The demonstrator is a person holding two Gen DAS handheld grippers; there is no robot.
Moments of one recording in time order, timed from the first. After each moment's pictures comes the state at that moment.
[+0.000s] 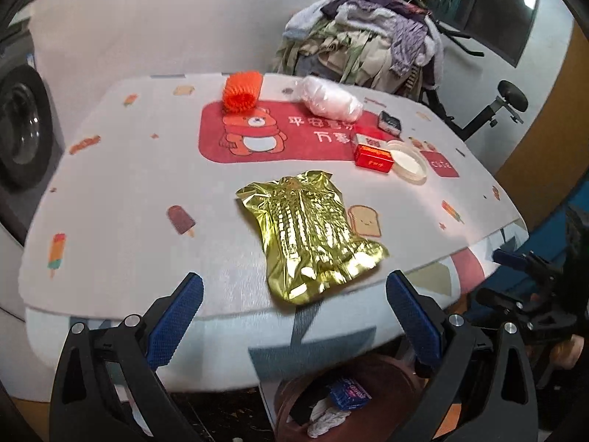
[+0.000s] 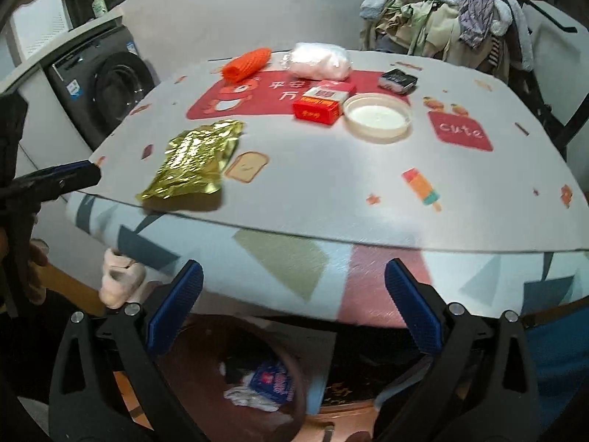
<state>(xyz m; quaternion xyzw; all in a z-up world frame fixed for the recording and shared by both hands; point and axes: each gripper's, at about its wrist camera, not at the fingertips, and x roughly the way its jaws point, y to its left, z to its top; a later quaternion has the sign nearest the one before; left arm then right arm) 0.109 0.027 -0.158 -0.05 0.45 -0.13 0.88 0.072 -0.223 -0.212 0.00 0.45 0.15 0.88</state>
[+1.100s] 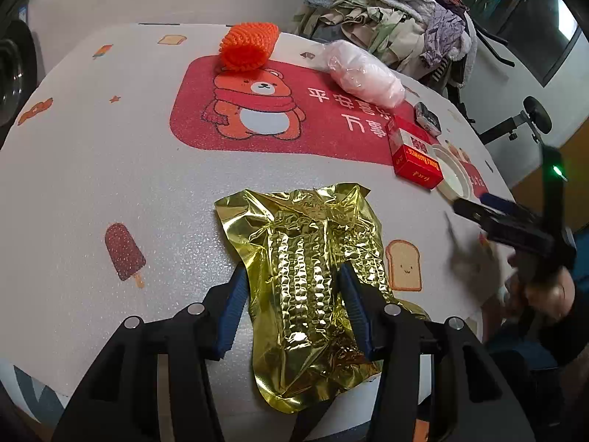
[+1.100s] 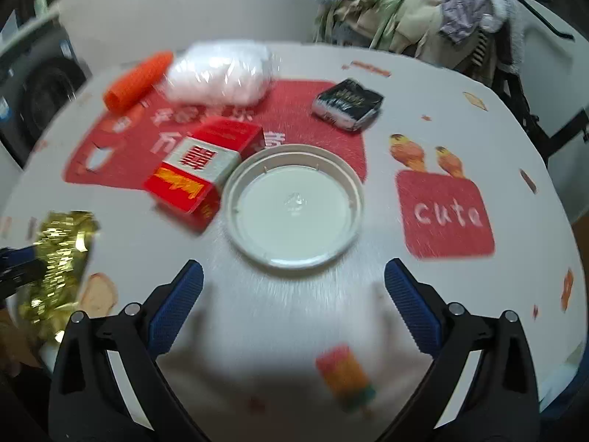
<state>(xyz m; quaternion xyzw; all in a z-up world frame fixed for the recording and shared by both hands) 0.195 0.021 -0.215 -0.10 0.51 -0.12 0.85 0.265 -0.242 -0.250 -0.05 0.50 0.06 0.87</state>
